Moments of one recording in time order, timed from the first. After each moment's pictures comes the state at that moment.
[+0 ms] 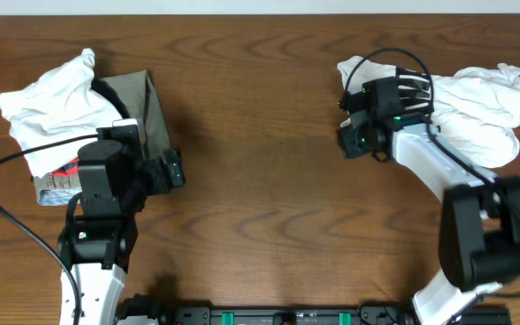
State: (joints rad) left arm 0.01 0.92 0.75 -0.53 0.10 -0.17; right arm 0.21 1.85 1.11 -0.42 -0.10 -0.12
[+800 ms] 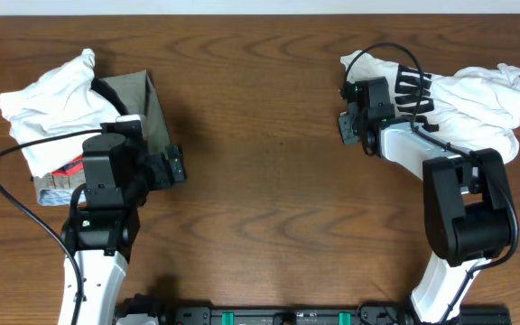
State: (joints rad) left arm 0.01 0.98 0.75 -0.50 0.10 -0.17; right arm 0.21 1.98 1.11 -0.12 0.06 -0.07
